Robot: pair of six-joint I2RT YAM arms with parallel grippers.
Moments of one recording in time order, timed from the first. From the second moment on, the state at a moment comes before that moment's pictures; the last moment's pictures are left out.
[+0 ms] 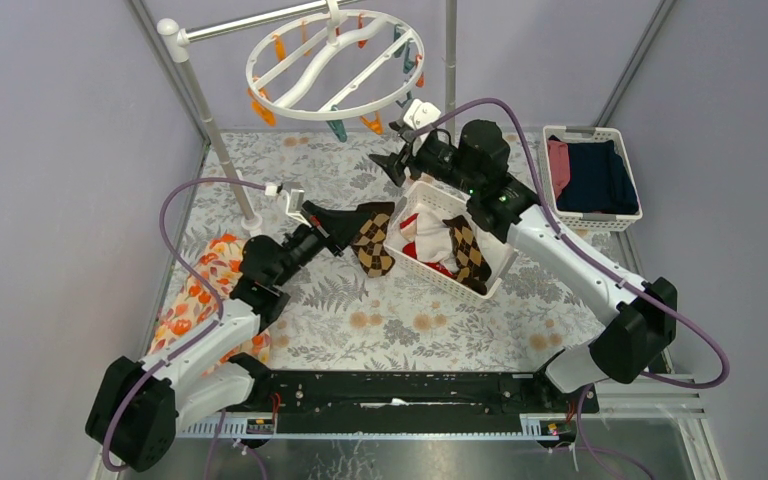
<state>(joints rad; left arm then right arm) -0.50 1.00 0.47 0.79 0.31 -0.59 0.66 1.48 1.40 0.10 -0.37 -0.34</state>
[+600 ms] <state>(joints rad) -0.49 0.97 0.47 0.78 0.29 -0.59 0.71 1.54 1.39 0.28 -0.14 -0.20</state>
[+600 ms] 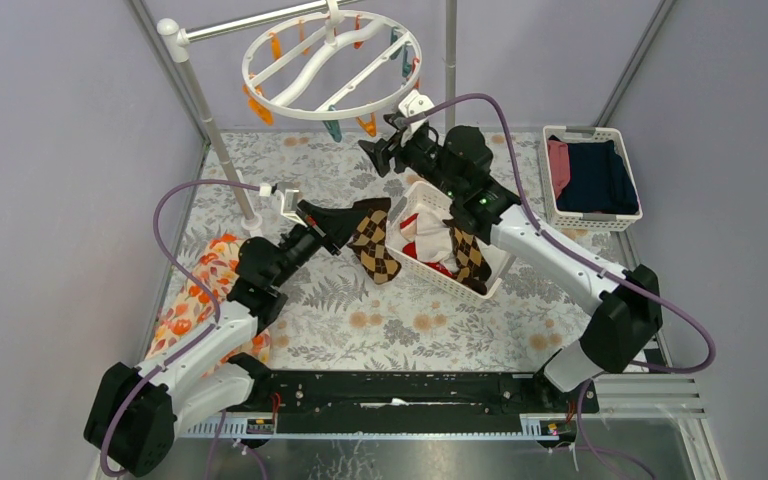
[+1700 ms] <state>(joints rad) -0.48 0.98 0.47 0.78 0.31 -0.59 0.75 1.63 1.49 0.36 -0.03 -0.13</state>
